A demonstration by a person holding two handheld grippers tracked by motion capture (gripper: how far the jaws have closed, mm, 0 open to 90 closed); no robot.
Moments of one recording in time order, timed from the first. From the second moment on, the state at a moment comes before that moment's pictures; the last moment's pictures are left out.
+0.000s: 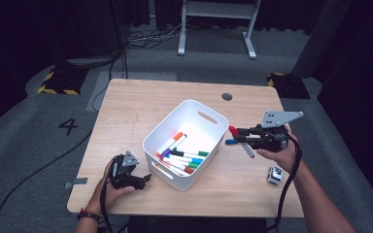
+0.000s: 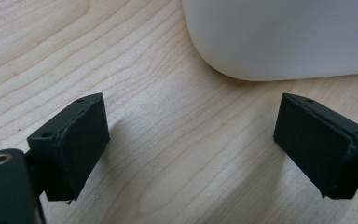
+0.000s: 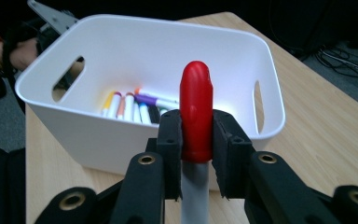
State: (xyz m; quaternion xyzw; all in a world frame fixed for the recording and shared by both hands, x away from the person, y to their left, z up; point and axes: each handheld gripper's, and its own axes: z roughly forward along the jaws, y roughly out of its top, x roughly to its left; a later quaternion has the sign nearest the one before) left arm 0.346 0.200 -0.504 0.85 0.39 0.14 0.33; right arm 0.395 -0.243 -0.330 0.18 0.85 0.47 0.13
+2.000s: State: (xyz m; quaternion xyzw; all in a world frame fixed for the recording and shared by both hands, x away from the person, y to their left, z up) left arm 0.346 0.200 -0.505 0.85 0.39 0.14 0.33; right arm 0.440 -0.060 -0.353 0.20 0.93 0.32 0.04
